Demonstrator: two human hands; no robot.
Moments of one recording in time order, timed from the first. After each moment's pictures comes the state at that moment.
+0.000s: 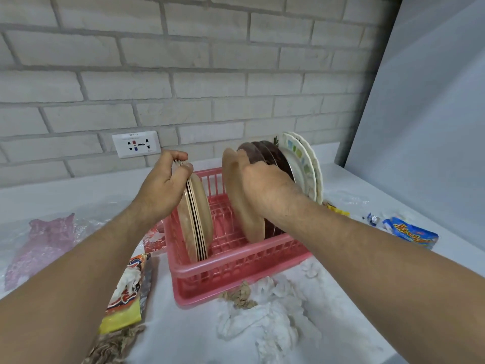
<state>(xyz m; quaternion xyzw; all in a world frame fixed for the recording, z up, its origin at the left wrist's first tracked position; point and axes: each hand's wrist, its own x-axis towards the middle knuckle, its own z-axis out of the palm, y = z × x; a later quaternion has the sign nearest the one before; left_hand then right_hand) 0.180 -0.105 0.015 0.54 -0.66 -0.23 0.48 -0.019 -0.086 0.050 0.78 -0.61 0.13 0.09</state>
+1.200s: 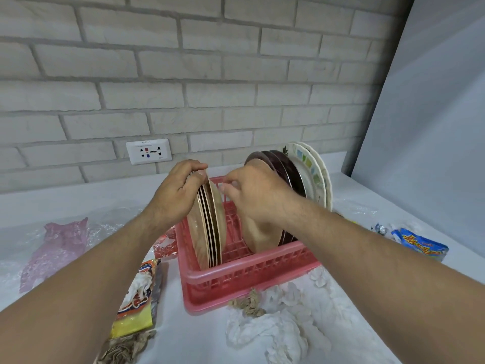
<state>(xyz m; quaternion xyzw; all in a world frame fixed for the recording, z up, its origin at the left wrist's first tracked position) 0.183 -0.102 0.020 0.50 -0.69 -0.21 0.49 0.002 -0.070 0.068 0.82 -0.52 0.22 -0.03</state>
